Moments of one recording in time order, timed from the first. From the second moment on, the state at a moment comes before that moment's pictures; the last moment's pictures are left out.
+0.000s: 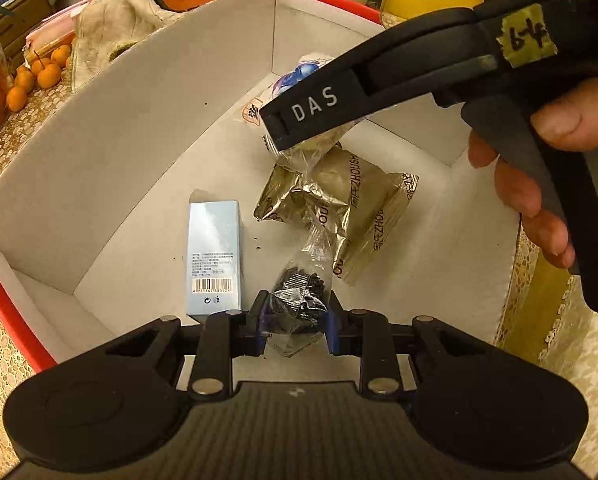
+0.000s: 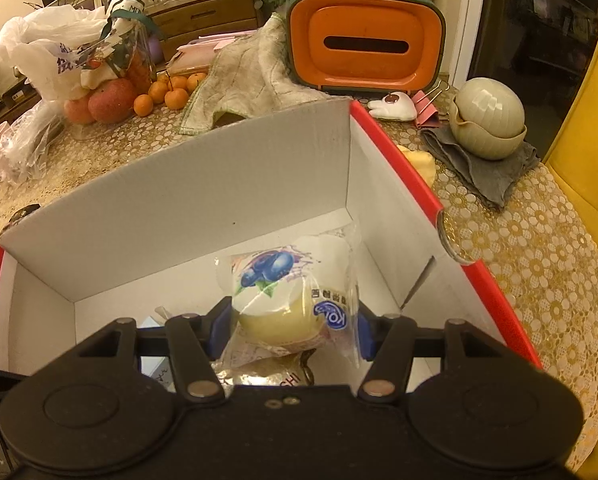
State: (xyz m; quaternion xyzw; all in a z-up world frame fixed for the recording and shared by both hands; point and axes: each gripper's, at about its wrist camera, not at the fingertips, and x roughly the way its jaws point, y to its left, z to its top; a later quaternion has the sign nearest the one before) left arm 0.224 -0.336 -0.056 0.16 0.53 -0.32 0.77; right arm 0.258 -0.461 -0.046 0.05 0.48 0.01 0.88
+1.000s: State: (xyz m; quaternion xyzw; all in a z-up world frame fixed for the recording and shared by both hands) left arm 0.178 -0.274 0.020 0.08 0.45 -0.31 0.83; right arm 0.199 -0.436 0.014 0.04 0.44 0.03 0.90
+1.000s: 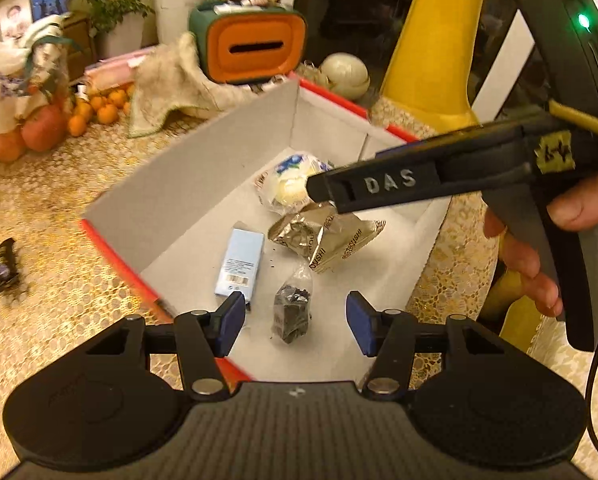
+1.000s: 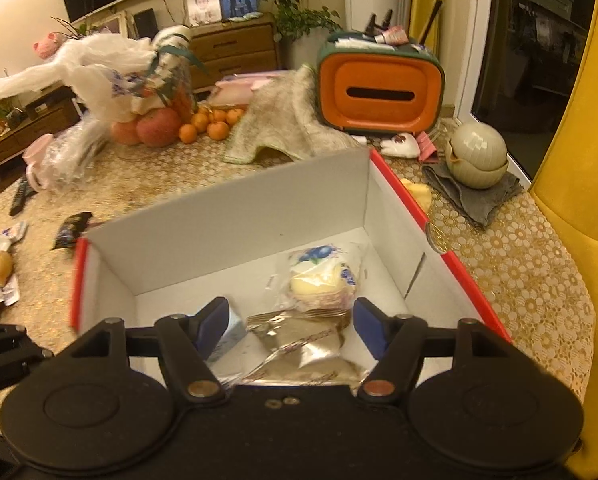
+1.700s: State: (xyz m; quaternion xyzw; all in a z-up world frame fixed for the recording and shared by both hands) left arm 0.106 -0.130 0.068 0.04 0.39 -0.22 0.89; right arm 0.140 -0.322 0.060 0.02 0.40 0.12 0.91
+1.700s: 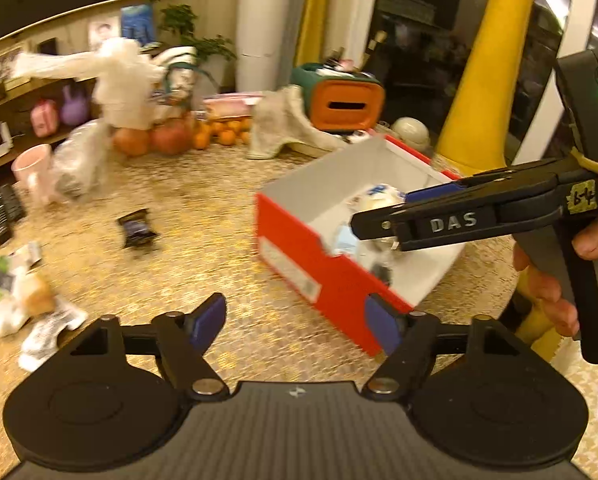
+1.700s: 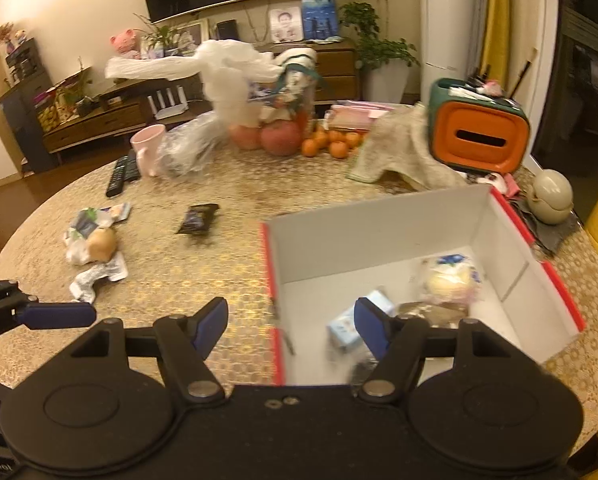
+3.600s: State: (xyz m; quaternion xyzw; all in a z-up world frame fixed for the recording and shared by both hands) left arm 0.155 0.104 -0.079 -0.02 0.41 -0.04 0.91; right arm 0.330 -0.128 -0.047 -0.01 0.46 0.15 0.87
